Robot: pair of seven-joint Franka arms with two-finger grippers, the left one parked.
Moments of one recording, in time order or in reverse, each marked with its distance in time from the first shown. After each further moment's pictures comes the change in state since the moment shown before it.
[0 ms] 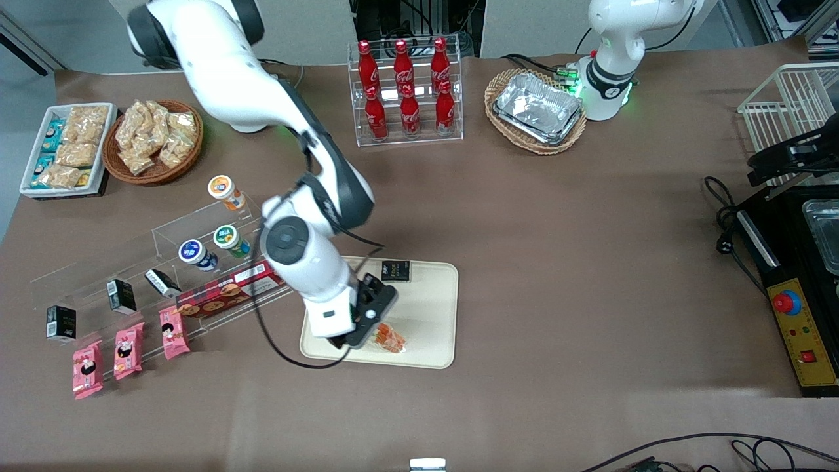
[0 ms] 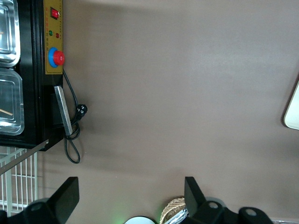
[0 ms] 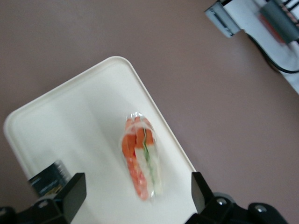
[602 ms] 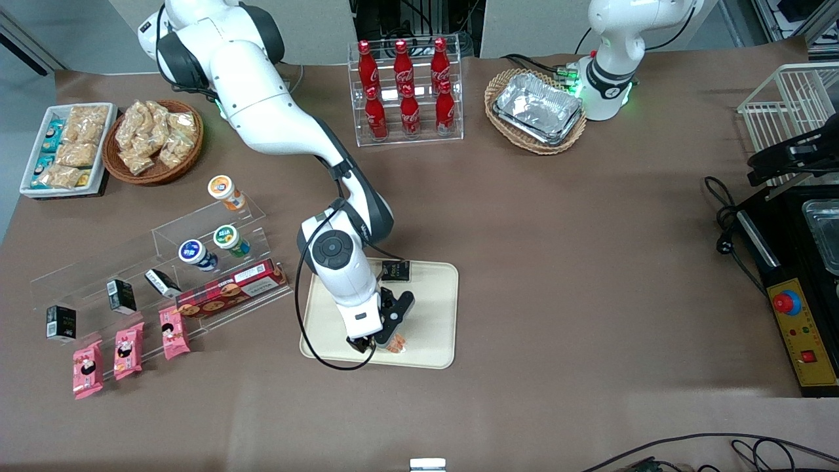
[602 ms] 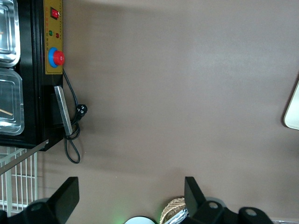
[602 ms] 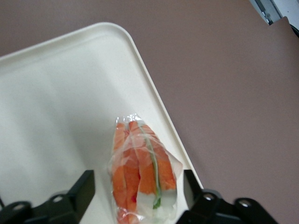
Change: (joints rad) arm 0.049 0.184 0.010 -0.047 -0.095 0.285 -0.007
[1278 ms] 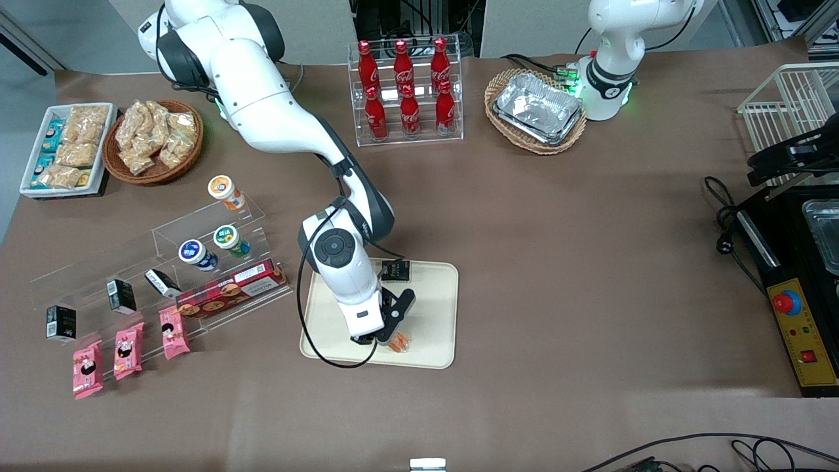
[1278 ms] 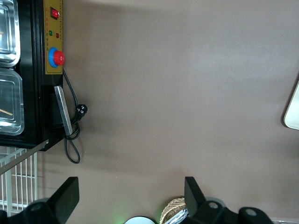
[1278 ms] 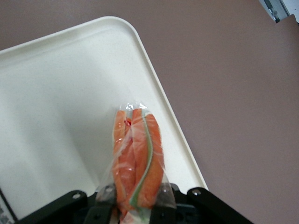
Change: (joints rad) arm 0.008 -0.004 -0.002 -0.014 -0.020 -0.001 -0.002
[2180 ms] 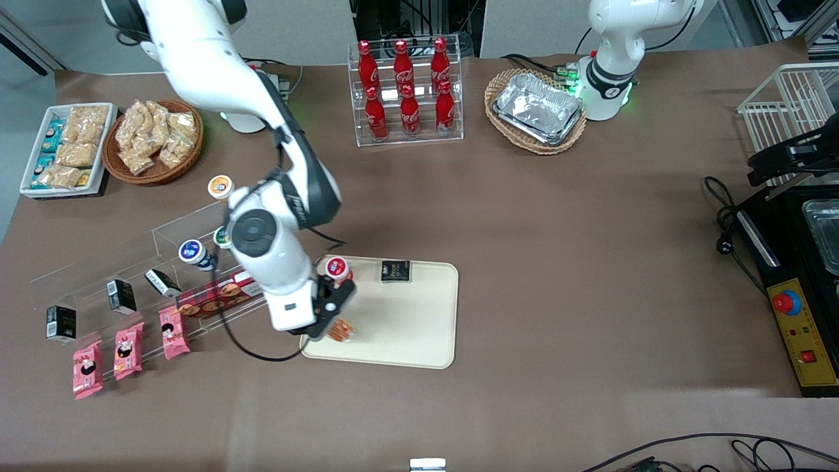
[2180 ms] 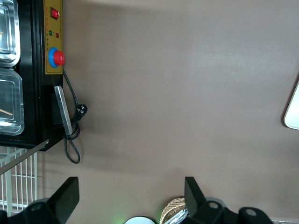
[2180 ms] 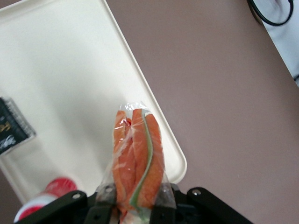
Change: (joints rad) arm -0.020 -0.266 -0.094 -0.180 0.000 -0.185 -0.071
